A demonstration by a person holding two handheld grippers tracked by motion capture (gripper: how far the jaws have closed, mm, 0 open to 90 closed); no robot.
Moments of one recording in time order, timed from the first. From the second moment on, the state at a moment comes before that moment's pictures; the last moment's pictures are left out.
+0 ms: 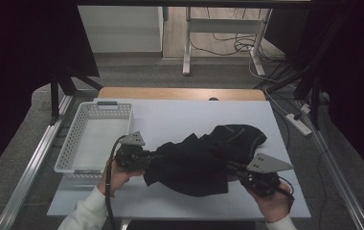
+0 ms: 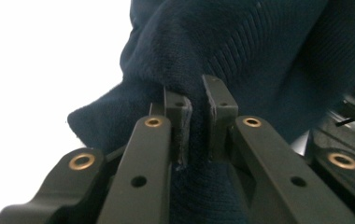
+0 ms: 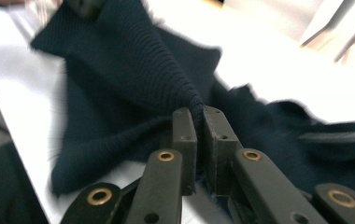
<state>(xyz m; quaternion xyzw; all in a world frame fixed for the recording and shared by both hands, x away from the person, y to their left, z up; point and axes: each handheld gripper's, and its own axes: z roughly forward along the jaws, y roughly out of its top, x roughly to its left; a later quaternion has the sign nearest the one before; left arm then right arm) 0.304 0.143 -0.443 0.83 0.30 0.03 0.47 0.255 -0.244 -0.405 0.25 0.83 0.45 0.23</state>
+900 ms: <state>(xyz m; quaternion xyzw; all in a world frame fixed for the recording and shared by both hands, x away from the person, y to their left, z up) 0.297 0.127 -0.463 0.86 0.29 0.04 0.41 0.251 -0.240 -0.460 0.27 0.87 0.39 0.14</state>
